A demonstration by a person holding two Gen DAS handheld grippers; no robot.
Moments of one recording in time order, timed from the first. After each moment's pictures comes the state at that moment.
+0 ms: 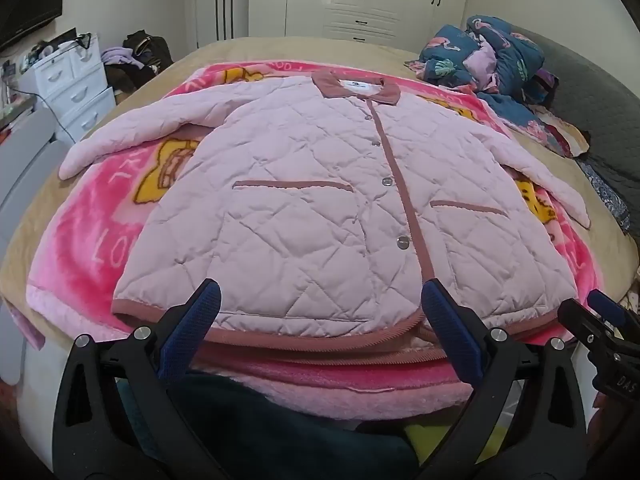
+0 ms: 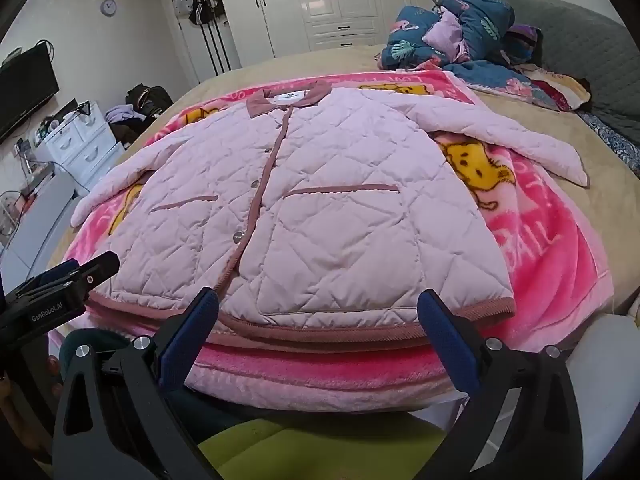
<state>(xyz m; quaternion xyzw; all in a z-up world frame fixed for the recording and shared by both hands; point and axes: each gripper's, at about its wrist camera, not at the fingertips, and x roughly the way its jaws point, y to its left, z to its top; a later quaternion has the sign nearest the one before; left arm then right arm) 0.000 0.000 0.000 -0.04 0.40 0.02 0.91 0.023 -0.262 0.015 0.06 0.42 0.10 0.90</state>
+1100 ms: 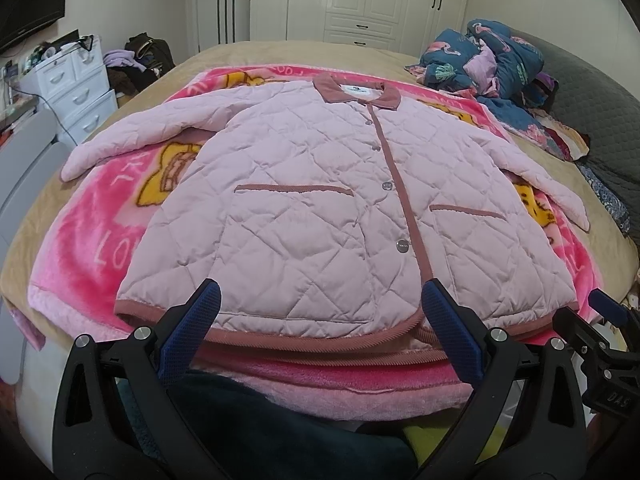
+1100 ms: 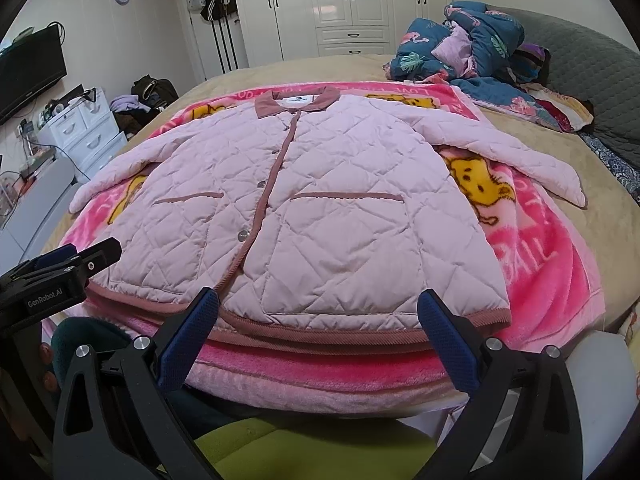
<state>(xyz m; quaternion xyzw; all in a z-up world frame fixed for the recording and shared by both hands) 0.001 0.001 0.007 -0.05 0.40 0.02 0.92 0.016 -0.251 0.022 0.03 0.40 0.10 0.91</state>
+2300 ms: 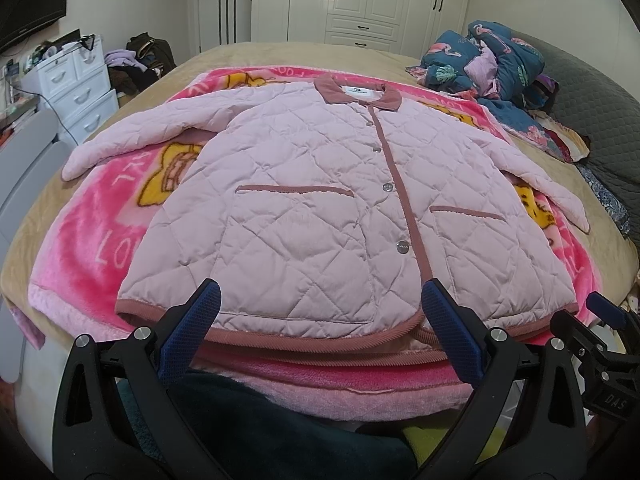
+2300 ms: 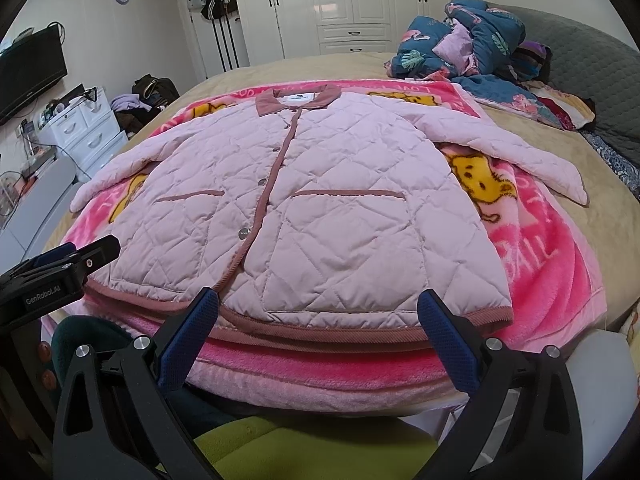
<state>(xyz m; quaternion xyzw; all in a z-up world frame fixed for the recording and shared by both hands) 0.000 0.002 0.007 -0.05 0.40 0.02 0.92 0.014 -0.251 0.019 0.03 0.40 0.10 0.91</state>
